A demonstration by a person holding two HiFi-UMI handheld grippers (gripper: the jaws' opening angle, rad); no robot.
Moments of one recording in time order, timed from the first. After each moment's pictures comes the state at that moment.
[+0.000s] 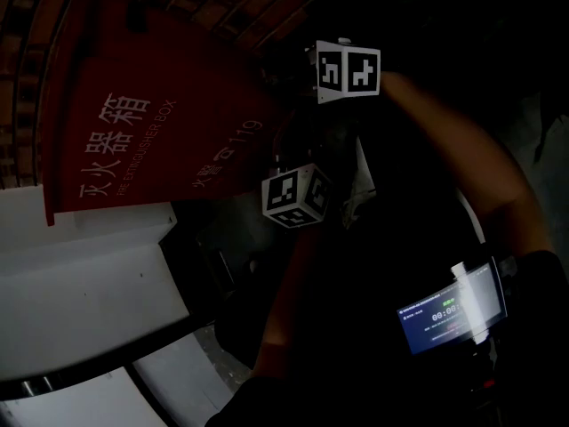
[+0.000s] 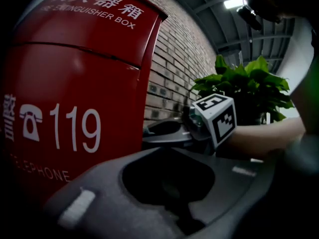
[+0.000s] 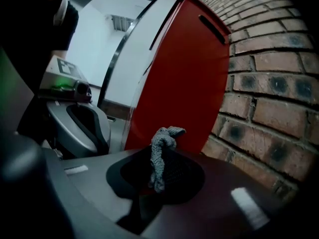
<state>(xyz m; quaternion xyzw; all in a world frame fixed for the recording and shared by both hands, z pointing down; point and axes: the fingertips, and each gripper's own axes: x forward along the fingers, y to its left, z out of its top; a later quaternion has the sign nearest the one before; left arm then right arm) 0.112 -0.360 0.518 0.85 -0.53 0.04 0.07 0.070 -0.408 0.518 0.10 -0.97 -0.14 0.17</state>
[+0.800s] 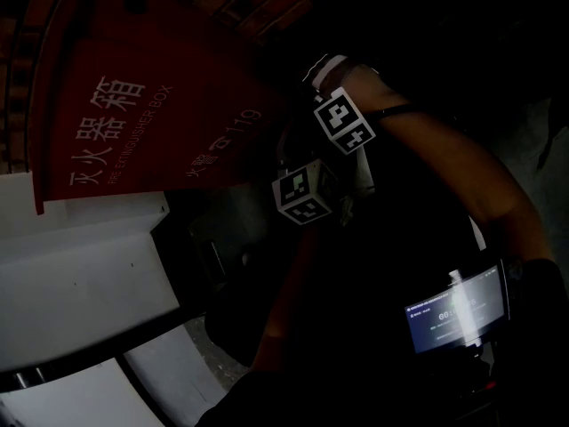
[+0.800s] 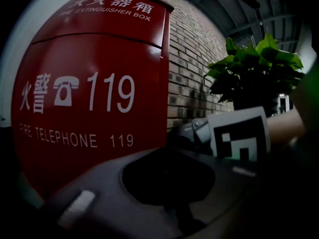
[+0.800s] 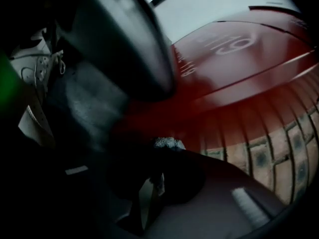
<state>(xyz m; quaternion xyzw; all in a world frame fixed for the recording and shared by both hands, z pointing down) 0.071 -0.356 0.576 0.78 -0.61 0.08 0.08 0.067 -0.401 0.645 0.10 -0.76 -0.43 0.48</state>
